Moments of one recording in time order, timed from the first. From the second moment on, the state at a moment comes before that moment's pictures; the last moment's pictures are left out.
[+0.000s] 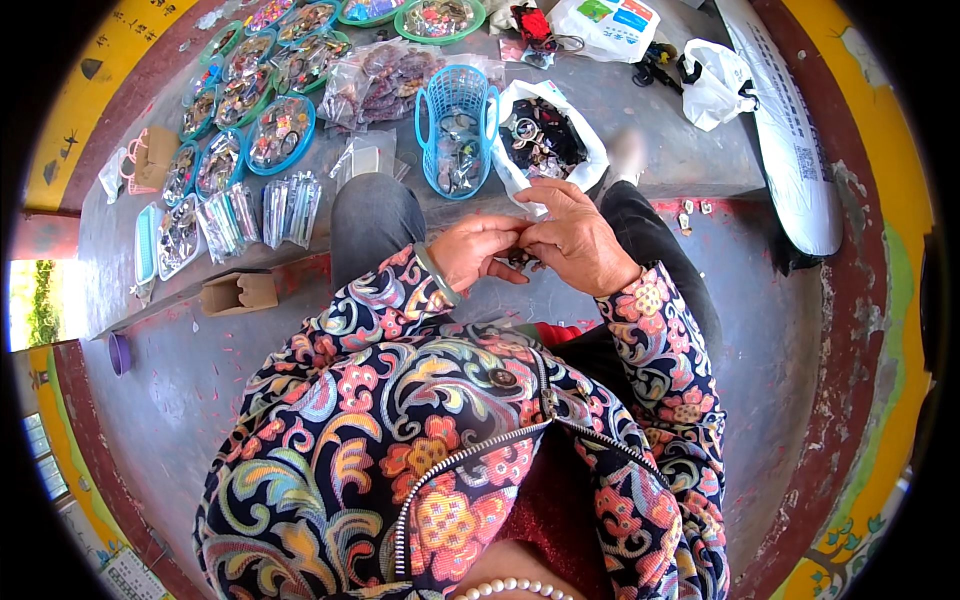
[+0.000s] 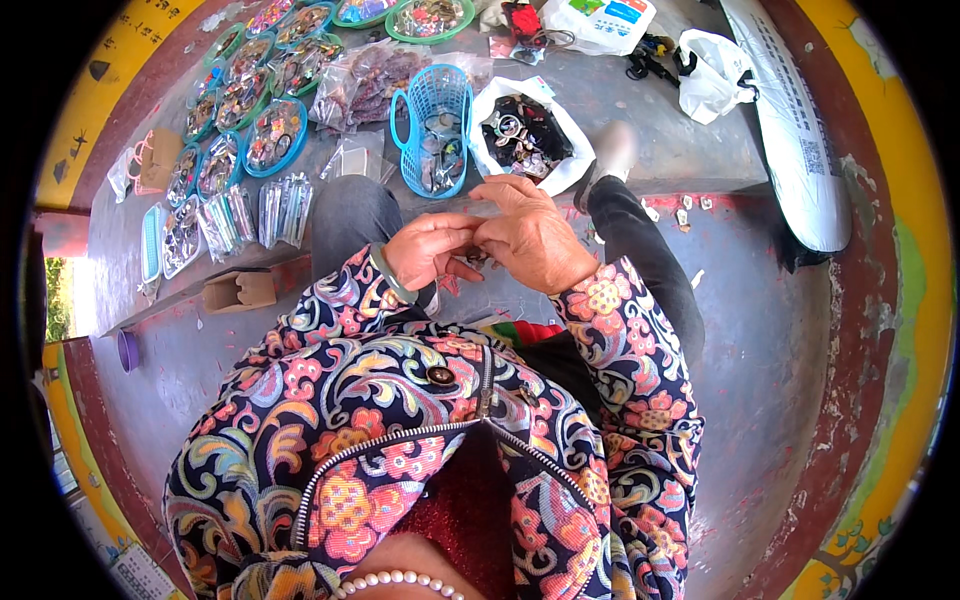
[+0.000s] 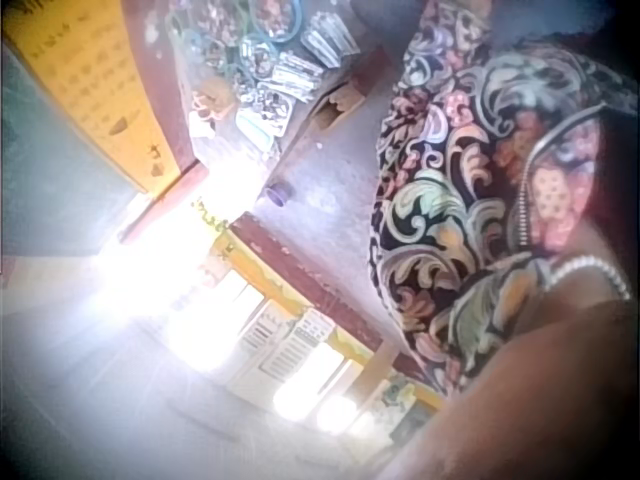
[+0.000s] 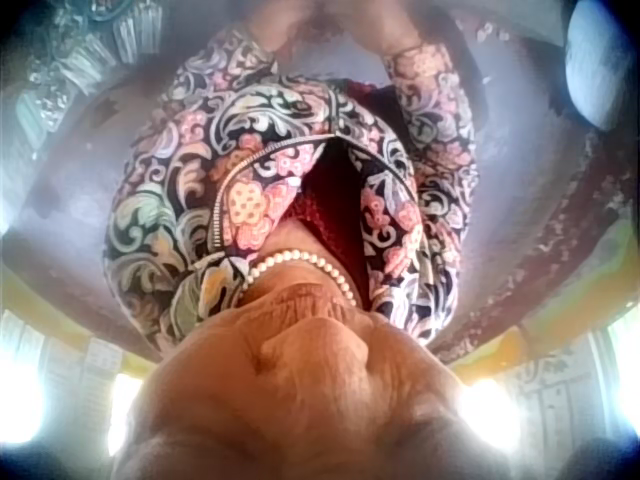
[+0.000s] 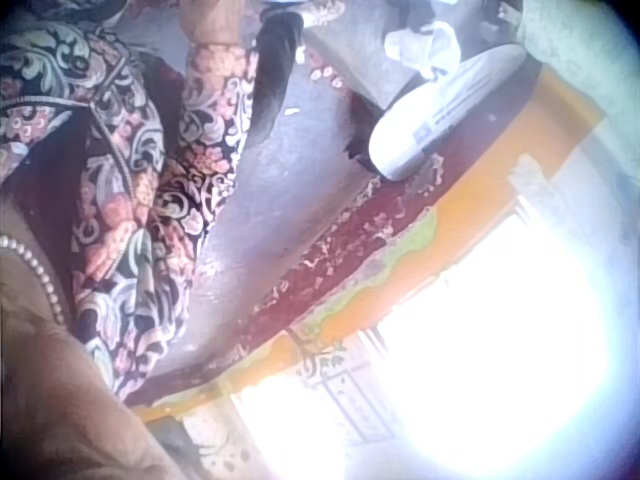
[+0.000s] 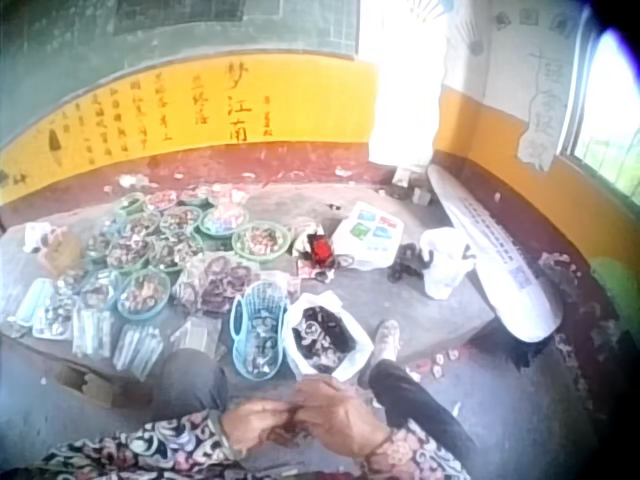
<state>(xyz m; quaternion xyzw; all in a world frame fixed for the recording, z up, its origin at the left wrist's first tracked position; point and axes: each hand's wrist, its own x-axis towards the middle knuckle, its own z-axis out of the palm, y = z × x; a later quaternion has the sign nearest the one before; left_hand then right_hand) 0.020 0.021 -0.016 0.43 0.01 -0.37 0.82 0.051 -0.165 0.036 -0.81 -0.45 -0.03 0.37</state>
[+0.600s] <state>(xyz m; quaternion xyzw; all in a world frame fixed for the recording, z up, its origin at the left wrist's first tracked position) 0.025 0.027 -0.011 0.41 0.01 -0.29 0.87 0.060 -0.171 0.030 -0.84 -0.37 -0.05 0.39</state>
